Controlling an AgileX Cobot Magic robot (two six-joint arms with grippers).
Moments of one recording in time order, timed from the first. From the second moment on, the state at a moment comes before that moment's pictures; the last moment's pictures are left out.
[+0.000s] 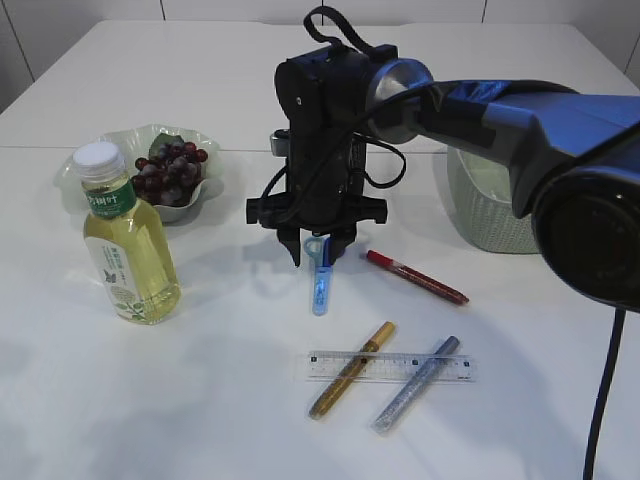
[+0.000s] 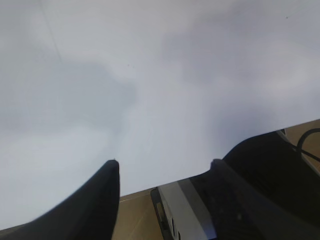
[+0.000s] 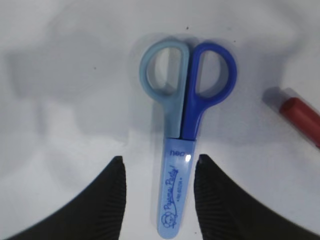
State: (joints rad) left arm -0.27 1.07 -0.61 -0.15 0.95 0.00; right arm 0.56 2.47 -2.20 -0.02 1.24 0.55
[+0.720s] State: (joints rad) left arm -0.27 1.07 -0.61 -0.15 0.95 0.00; right arm 0.56 2.47 -2.20 -0.07 1.24 0.55
